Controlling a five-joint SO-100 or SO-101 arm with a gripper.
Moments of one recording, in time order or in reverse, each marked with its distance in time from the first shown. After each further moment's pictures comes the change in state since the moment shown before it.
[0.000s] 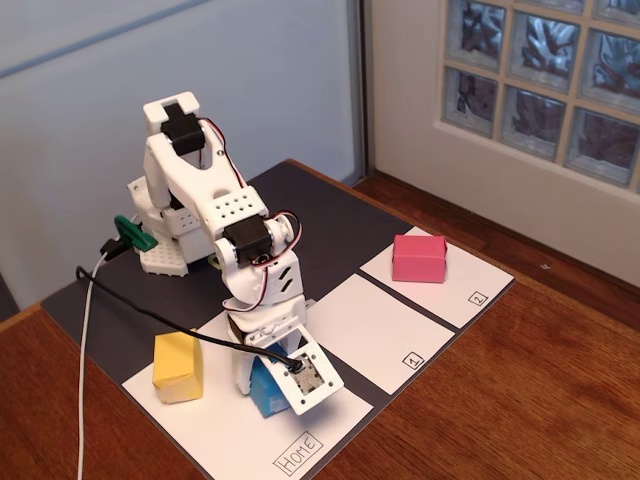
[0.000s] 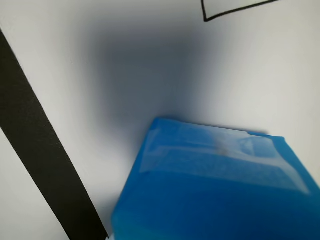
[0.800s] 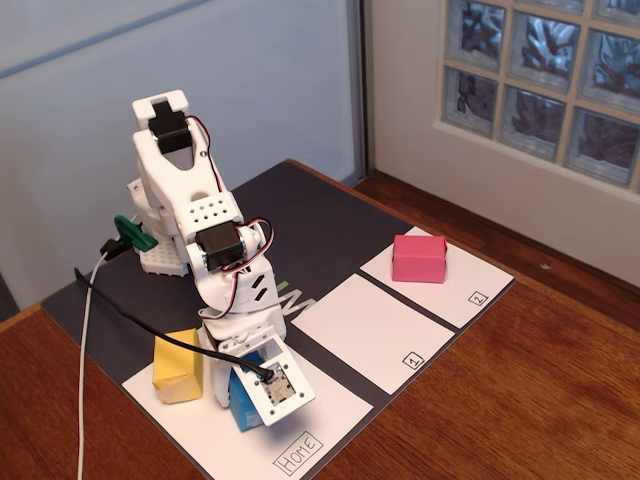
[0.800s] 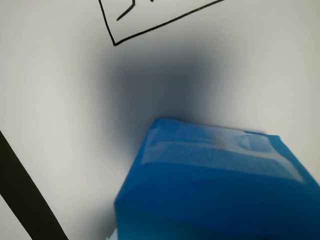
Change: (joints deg) arm 5.8 1.1 4.8 -5.9 -1.7
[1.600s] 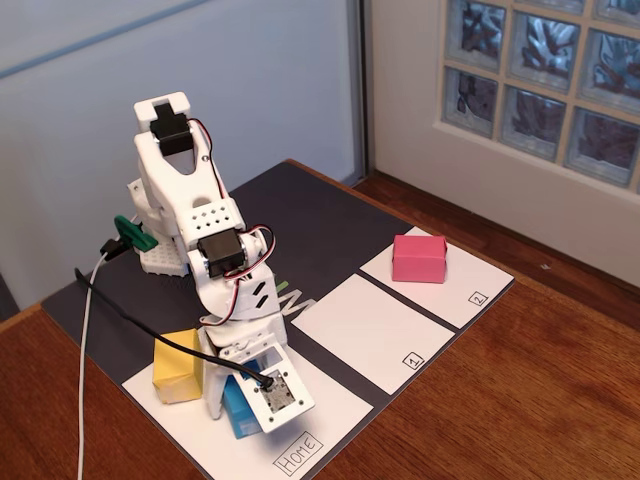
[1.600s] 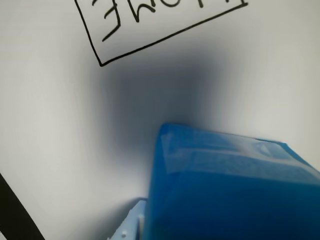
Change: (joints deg) arm -0.7 0.4 0.6 -3.6 1.9
